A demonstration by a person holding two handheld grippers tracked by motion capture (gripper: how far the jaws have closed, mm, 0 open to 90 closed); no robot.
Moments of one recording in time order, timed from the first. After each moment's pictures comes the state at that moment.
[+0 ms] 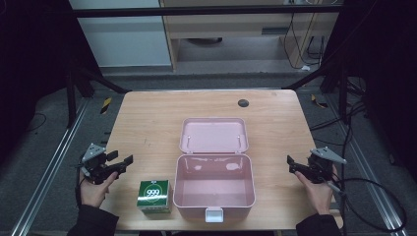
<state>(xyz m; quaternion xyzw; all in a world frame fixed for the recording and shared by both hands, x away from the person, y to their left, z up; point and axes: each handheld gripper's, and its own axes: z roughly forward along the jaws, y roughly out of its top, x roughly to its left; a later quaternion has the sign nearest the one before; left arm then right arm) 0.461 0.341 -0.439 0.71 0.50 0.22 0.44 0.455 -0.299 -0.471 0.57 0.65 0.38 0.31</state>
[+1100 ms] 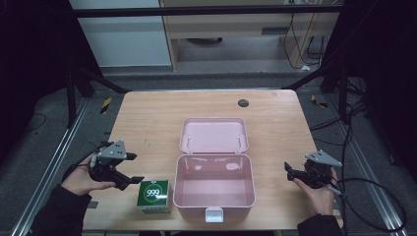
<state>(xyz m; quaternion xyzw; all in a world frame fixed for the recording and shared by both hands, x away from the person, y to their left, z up) 0.457 0.292 -0.368 0.93 0.18 0.10 0.32 0.445 -0.292 -0.472 0.53 0.70 0.36 0.31</state>
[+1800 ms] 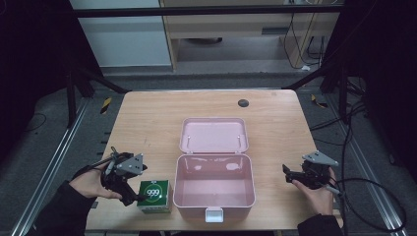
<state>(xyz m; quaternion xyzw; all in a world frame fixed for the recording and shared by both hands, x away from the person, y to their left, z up) 0.442 0.255 -0.380 0.97 0.08 0.05 0.24 0.447 -0.289 -0.475 0.52 0.72 0.35 0.30</state>
